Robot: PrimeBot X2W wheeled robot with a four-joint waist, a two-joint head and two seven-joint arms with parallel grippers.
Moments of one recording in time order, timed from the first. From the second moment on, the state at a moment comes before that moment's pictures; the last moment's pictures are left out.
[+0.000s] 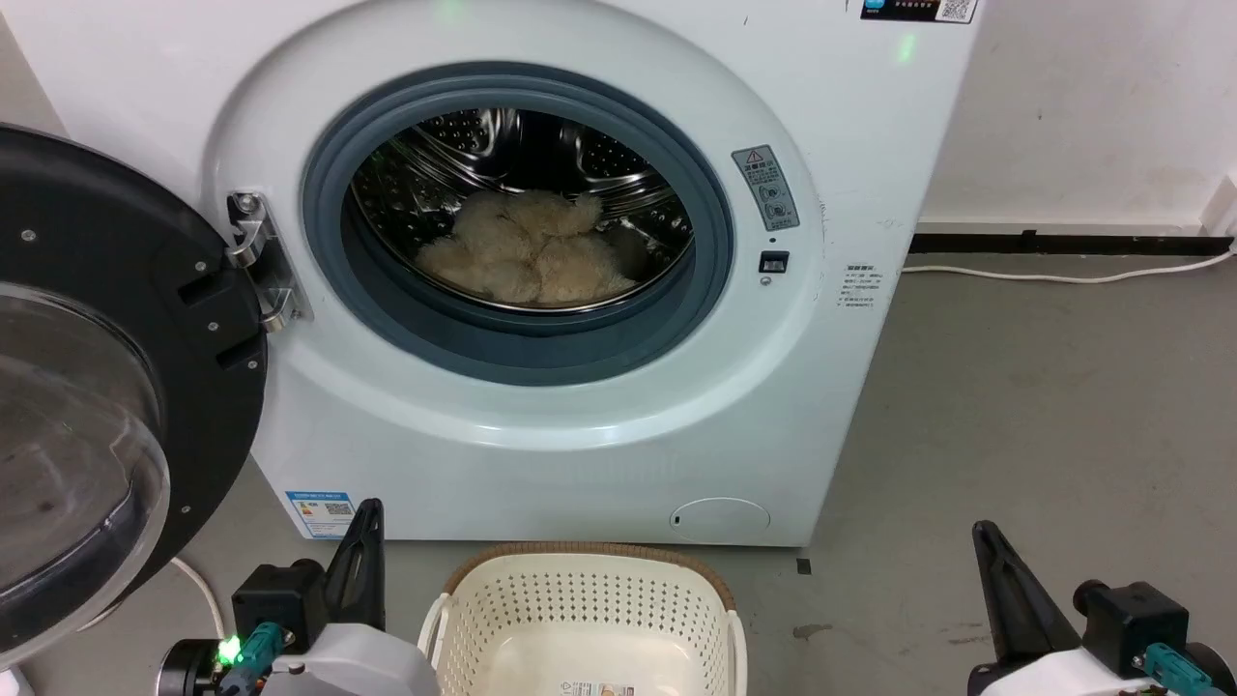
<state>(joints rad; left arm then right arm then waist) 0.00 0.16 -0.13 0.09 -0.22 0.08 -0.11 0.07 -0.05 -0.02 0.06 0.10 0.13 -0.11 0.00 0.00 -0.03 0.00</state>
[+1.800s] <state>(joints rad) 0.00 0.07 -0.01 0.01 -0.03 0.01 -0.01 0.03 -0.05 0.00 0.01 0.02 0.13 -0.01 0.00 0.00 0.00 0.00</state>
